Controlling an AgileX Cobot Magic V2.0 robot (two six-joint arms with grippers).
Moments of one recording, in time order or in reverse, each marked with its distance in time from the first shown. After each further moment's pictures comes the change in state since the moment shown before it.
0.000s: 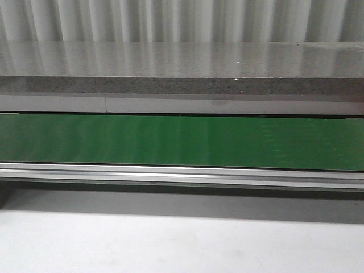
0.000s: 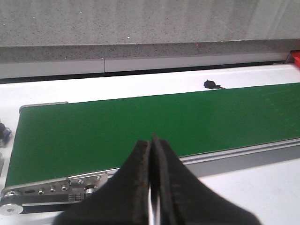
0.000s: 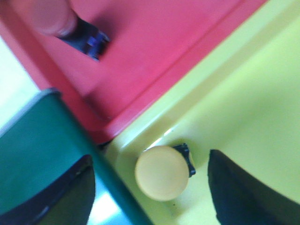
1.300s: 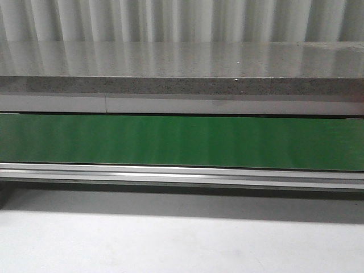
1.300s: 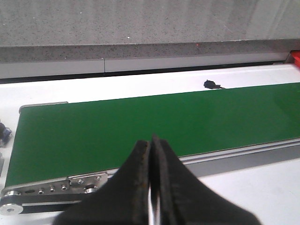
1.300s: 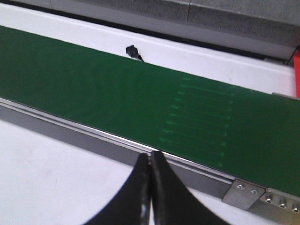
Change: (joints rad) left arm 0.000 0.000 0.000 0.000 0.000 0.000; right arm 0.751 -1.075 0.475 -0.025 0.067 -0.262
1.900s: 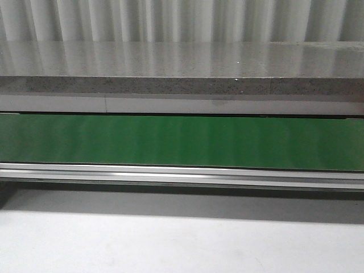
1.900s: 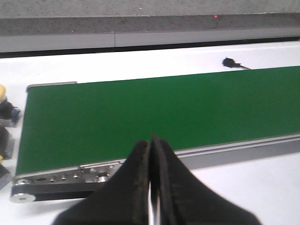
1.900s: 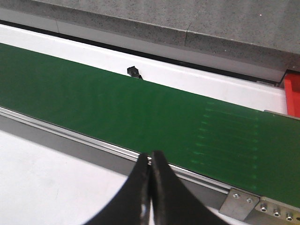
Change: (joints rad) left arm 0.000 0.228 -0.083 0.138 0.001 -0.094; right arm 0.000 -0.109 0.008 0.000 0.015 0.000
